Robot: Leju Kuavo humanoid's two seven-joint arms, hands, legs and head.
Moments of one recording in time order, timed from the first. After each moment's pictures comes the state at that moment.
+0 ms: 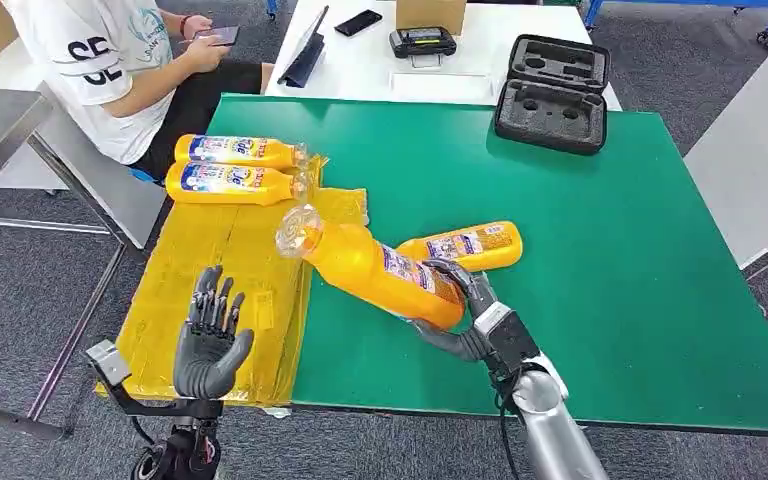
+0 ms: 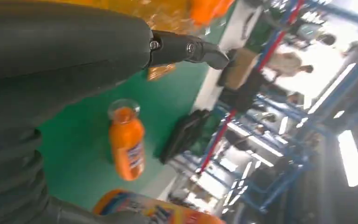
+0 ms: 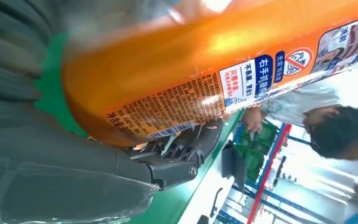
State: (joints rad) left arm 0.10 -0.15 -0.12 -1.45 0.33 -0.28 -0.46; right arm -0.24 0.08 0.19 -1.12 0.23 0.28 -0.60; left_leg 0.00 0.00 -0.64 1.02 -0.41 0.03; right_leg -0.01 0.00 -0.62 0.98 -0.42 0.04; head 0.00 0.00
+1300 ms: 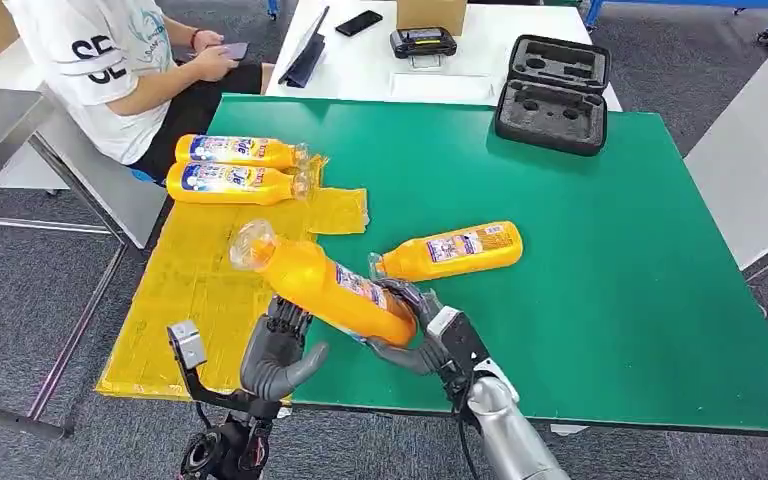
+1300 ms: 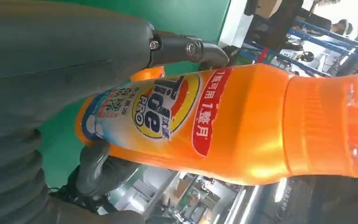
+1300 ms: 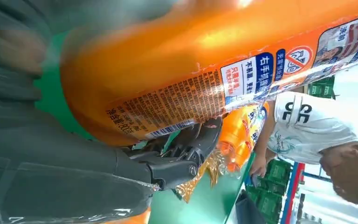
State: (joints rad) left arm 0.03 -0.17 -0.33 -1.40 0.30 -0.30 -0.43; right arm -0.31 0.18 0.28 -0.86 0.19 0.29 -0.62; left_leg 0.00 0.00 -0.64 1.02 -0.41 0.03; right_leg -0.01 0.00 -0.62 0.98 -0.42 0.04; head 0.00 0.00
